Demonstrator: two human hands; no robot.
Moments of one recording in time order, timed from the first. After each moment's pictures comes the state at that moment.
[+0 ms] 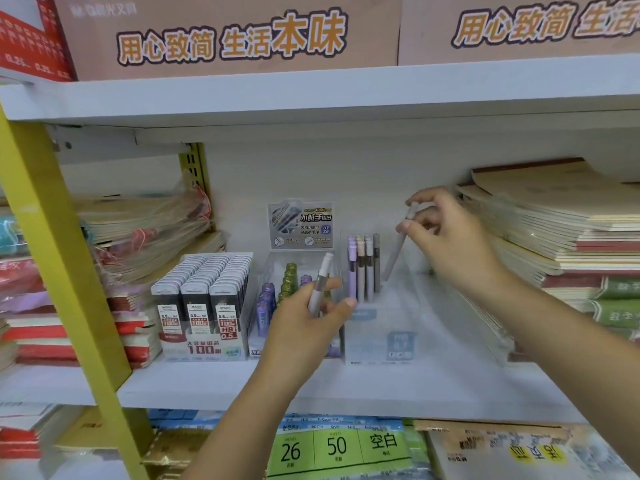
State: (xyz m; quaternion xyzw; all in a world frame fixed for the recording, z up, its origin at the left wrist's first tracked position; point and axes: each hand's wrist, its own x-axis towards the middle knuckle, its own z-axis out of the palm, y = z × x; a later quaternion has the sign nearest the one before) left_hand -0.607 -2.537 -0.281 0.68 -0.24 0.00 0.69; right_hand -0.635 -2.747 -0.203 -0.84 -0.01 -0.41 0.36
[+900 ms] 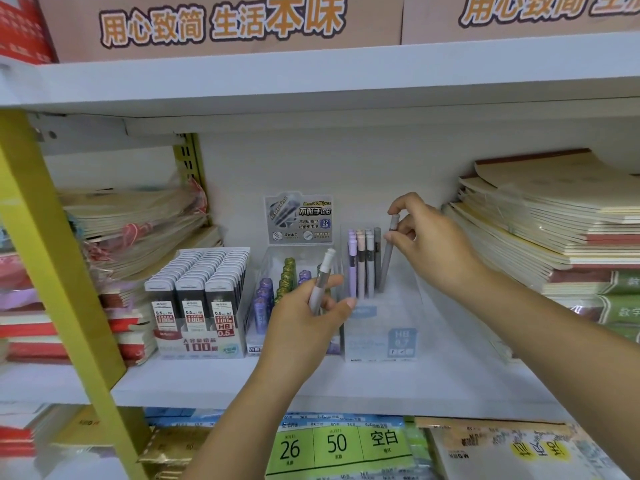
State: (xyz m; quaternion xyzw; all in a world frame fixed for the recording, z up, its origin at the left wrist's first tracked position) left_hand -0.598 -2.542 -0.287 0.71 -0.25 0.03 0.66; right_hand -0.609 -2.752 -0.221 -0.90 -0.03 -0.39 0.16
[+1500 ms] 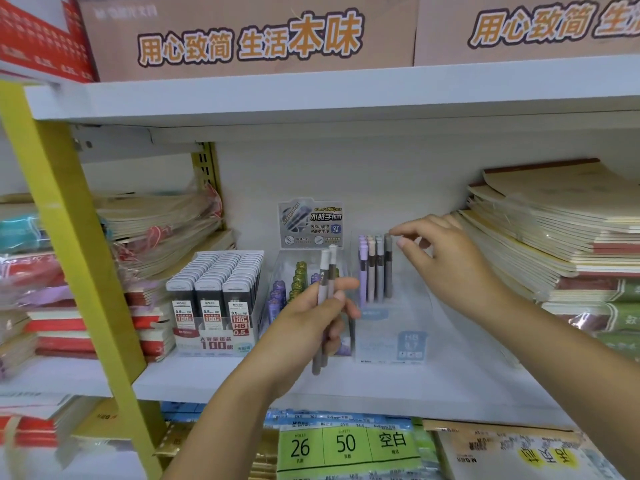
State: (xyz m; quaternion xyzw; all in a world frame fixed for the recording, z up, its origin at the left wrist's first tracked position) left_hand -0.607 -2.515 -0.272 0.62 -0.29 -0.16 0.71; right_hand -0.636 -2.734 -0.221 -0.89 -0.03 -0.41 0.18
